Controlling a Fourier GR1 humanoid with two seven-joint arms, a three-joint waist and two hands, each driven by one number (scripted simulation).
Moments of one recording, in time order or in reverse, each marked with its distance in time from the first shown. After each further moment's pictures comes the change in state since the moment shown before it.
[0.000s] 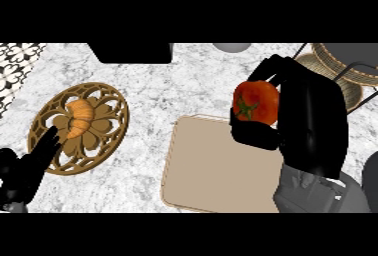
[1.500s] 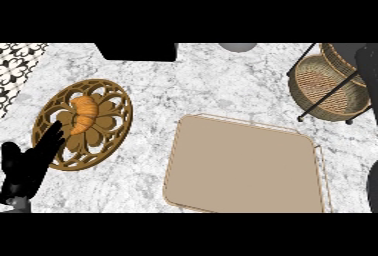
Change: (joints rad) left arm -0.024 -0.015 -0.004 -0.037 -0.013 -0.014 0.043; right arm -0.462 -0.455 -0.365 1.085 -0.073 -0.309 -0.749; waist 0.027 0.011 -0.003
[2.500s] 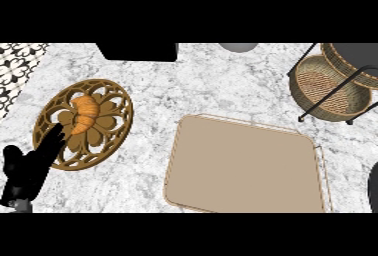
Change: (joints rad) left arm 0.009 -0.009 0.006 0.019 -0.013 -0.010 -0.032; right arm -0.236 -0.112 0.041 0.506 0.164 0.119 -0.154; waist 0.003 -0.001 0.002
